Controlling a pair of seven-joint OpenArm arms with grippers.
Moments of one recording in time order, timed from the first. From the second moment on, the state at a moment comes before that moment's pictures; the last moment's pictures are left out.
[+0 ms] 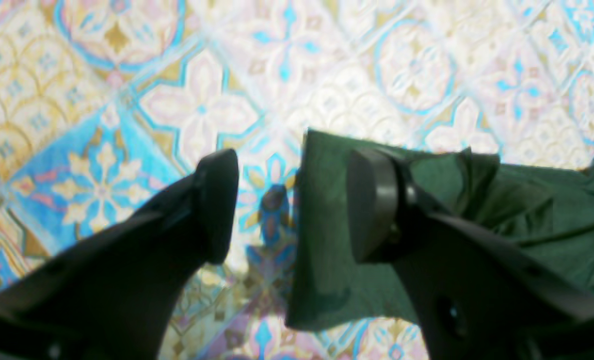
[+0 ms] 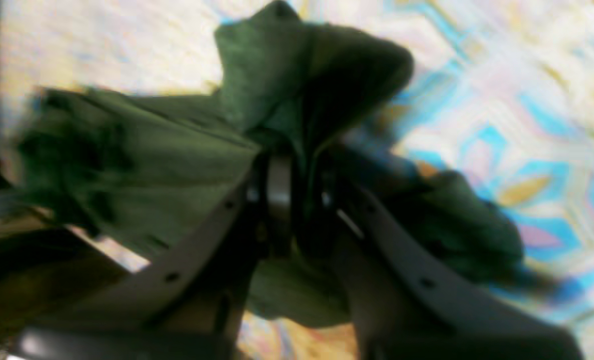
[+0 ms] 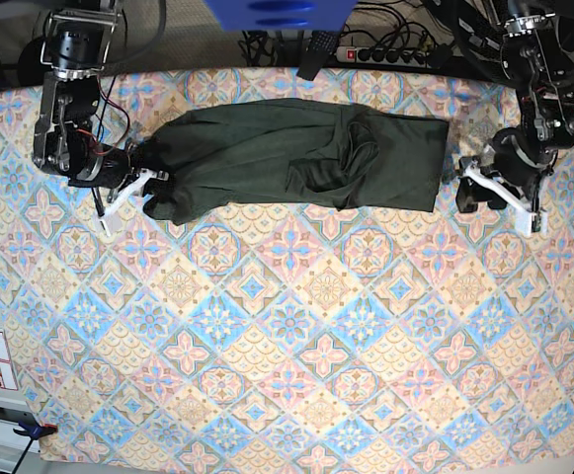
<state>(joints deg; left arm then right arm) 17.5 -16.3 -24.0 104.7 -35.2 -13.7 54.5 -4.2 13.4 16.2 75.1 42.7 26.2 -62.0</state>
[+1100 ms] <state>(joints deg) 16.6 -16.2 -25.2 104.6 -35.1 -13.7 54.5 1.9 21.5 16.4 75.1 39.1 26.1 -64.2</state>
